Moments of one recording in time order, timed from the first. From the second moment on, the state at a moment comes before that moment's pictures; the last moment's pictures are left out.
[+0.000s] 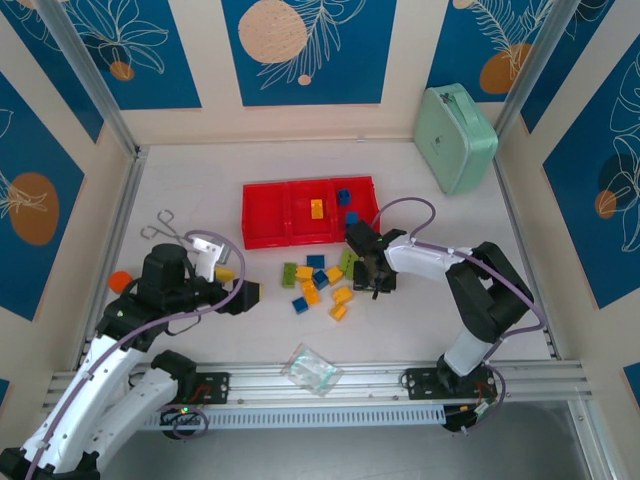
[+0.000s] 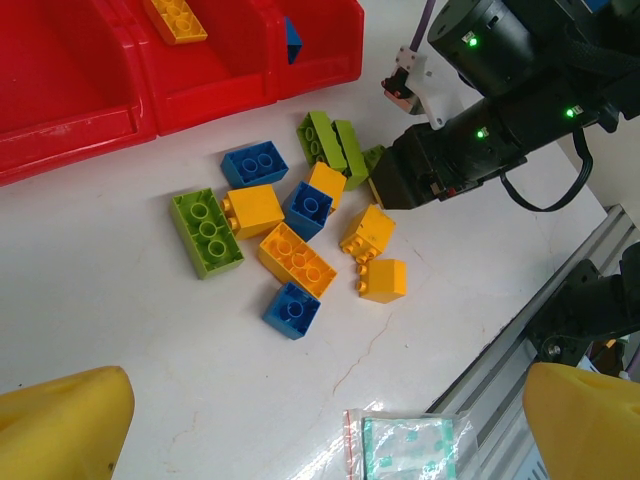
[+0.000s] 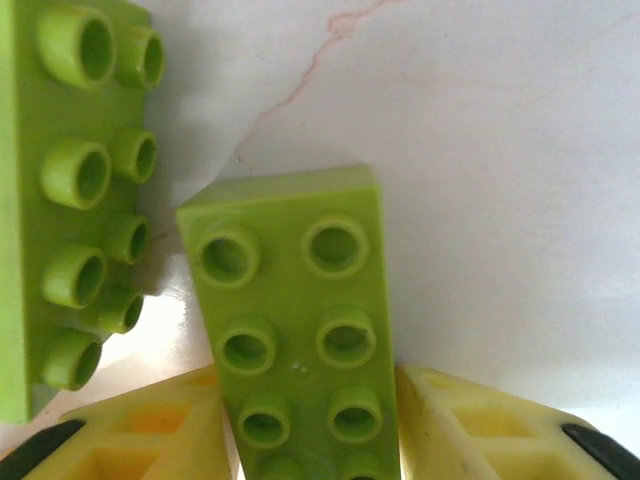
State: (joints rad) left arm -0.43 0.63 0.74 -0.76 0.45 -0.26; right arm 0.63 1.66 0.93 -0.72 0.06 0.72
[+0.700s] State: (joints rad) left arm -0.43 0.61 0.74 -0.76 0.45 -0.26; right arm 0.62 1.40 1.22 -0.73 0.05 0.53
